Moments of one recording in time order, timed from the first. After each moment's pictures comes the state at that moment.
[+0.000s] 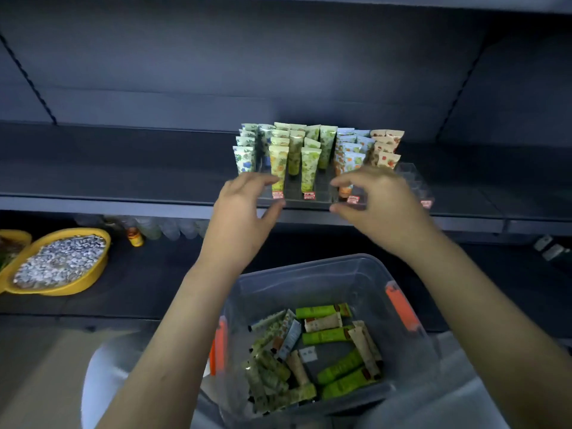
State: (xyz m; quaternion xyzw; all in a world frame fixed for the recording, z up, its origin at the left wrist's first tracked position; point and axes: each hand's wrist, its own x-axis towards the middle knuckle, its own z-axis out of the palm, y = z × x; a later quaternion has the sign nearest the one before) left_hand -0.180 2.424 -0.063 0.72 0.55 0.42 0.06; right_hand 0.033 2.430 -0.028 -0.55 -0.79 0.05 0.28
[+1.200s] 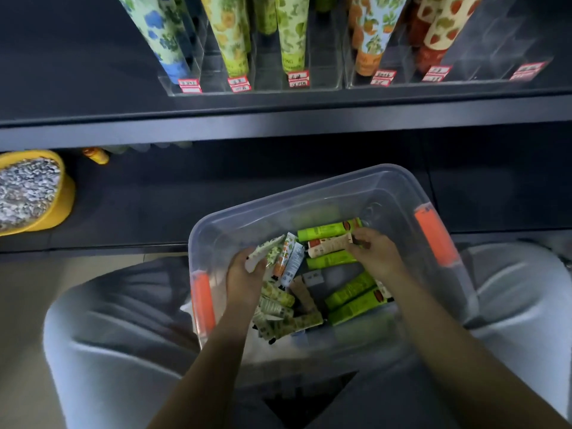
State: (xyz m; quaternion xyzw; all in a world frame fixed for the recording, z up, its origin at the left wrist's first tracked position) left_hand -0.163 2.402 -0.351 0.38 0.77 0.27 0.43; right_hand 0.083 2.436 -0.344 -0.73 -0.49 0.44 0.17
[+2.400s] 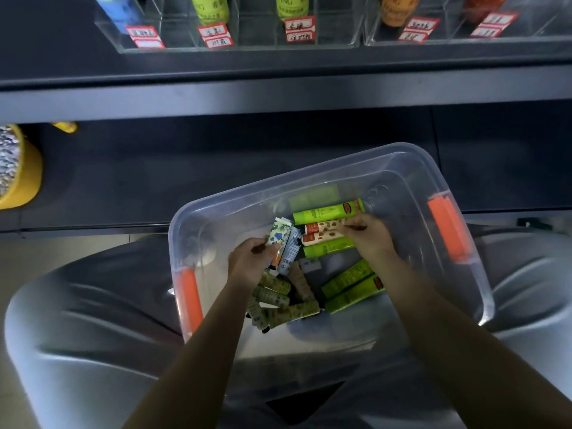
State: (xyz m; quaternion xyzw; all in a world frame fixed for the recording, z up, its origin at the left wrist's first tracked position) left_hand -0.157 2.426 -0.388 0.36 0.77 0.13 0.51; right_hand 0.075 2.458 -0.402 -0.78 -0.36 0.47 0.20
